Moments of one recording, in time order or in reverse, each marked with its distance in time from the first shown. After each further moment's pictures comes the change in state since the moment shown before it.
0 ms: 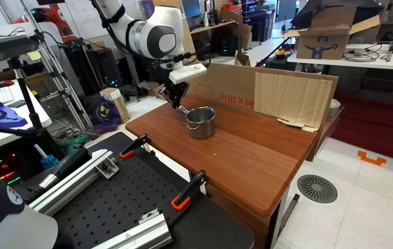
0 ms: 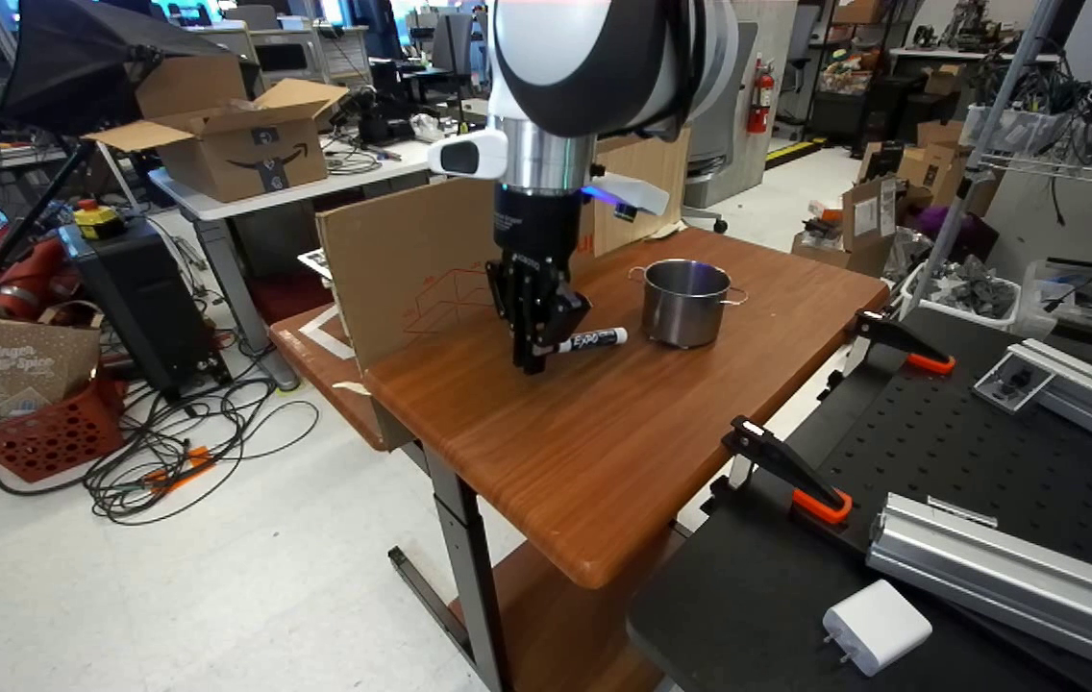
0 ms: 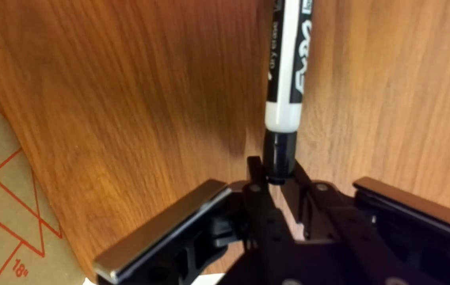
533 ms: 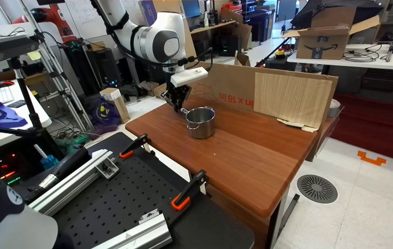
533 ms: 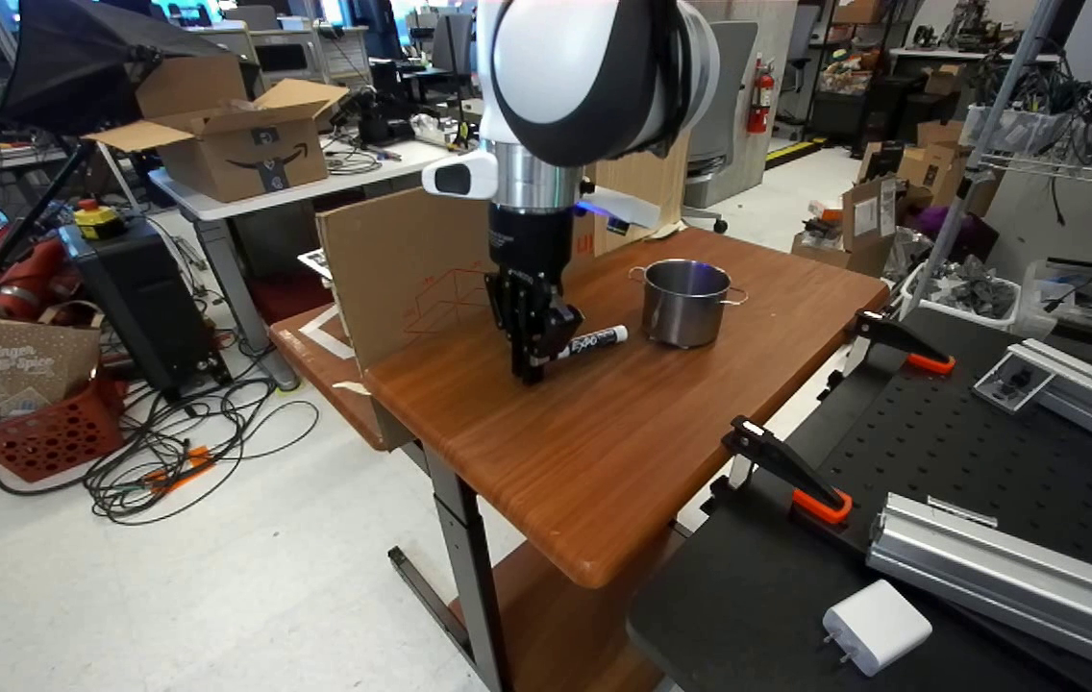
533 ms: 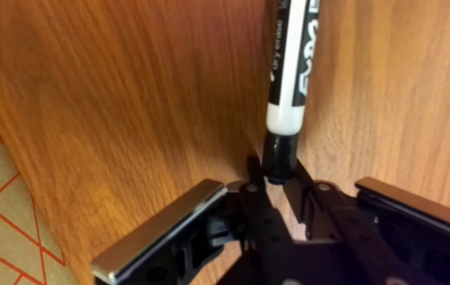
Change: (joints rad) arm 0.001 0.053 -0.004 0.047 -0.072 -0.010 0.091
